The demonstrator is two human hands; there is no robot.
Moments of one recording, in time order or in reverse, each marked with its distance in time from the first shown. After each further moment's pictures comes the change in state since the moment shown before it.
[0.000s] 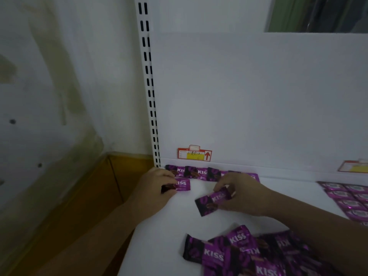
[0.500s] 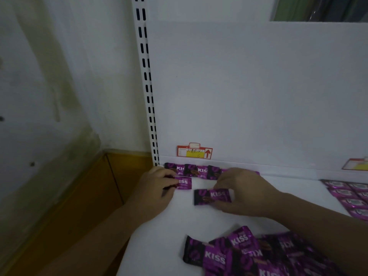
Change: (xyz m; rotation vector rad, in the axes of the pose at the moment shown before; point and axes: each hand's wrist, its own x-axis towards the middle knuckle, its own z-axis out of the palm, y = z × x) left_hand -0.003 -0.001 0.006 0.011 0.000 0.061; right_hand 0.005 0.004 0.001 -0.348 0.083 -0.323
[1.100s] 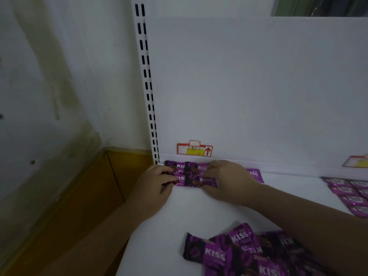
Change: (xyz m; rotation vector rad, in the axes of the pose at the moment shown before) left_hand -0.001 0.000 0.002 -0.046 0.022 -0.080; right_hand 0.032 0.002 0.023 -0.034 0.099 0.067
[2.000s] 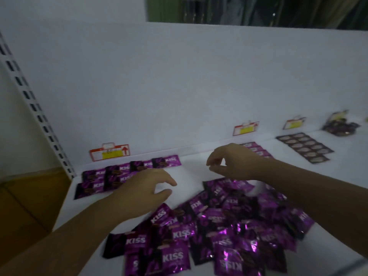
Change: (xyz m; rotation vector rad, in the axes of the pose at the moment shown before) left_hand 0.025 0.136 0.033 -0.197 -0.464 0.362; right_hand -0.158 0.060 -0.104 0.042 -0.088 0.469
